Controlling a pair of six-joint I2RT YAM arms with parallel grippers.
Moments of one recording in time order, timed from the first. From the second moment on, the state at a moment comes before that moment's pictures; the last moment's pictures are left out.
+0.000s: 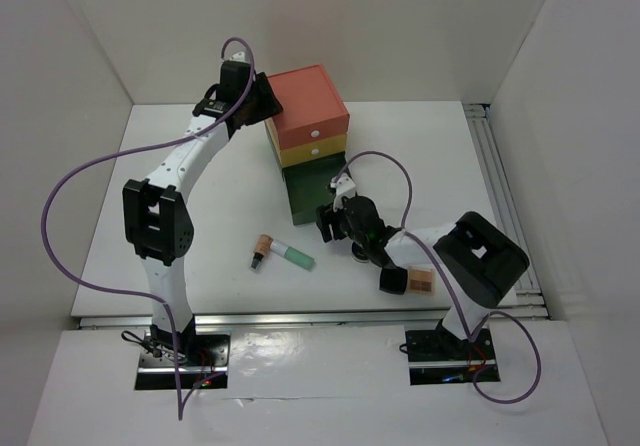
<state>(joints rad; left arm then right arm) -0.26 1.99 1.90 -0.45 -0.01 -0.57 0.74 1.65 0.62 0.61 0.13 0.16</state>
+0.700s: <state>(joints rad) -0.29 1.42 1.36 -0.63 -0.02 -0.54 0.69 1.33 0.70 -0.09 0.14 0.26</state>
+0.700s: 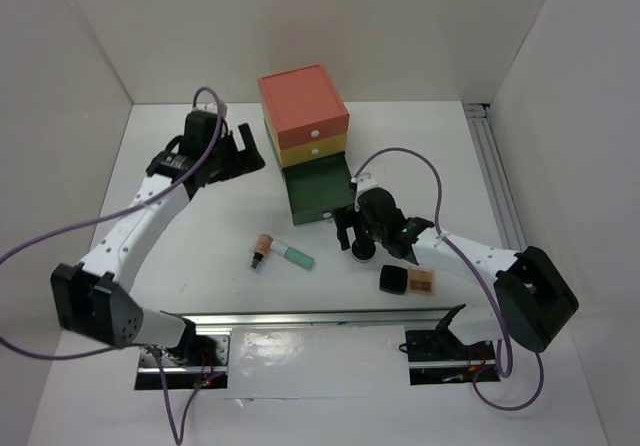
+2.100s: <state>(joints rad) -0.43 1.06 0.83 -0.79 -0.14 -0.74 0.73 1.61 1.11 -0.09 0.25 0.24</state>
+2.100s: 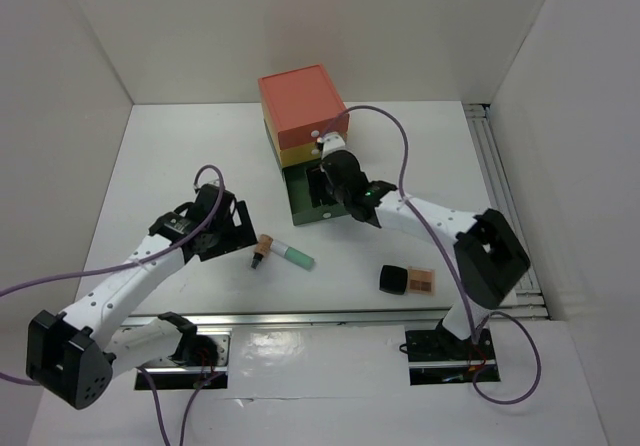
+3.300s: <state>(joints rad) -0.50 1.08 0.77 -0.63 -0.09 -0.69 0.80 1.38 0.89 -0.11 -0.13 -0.08</state>
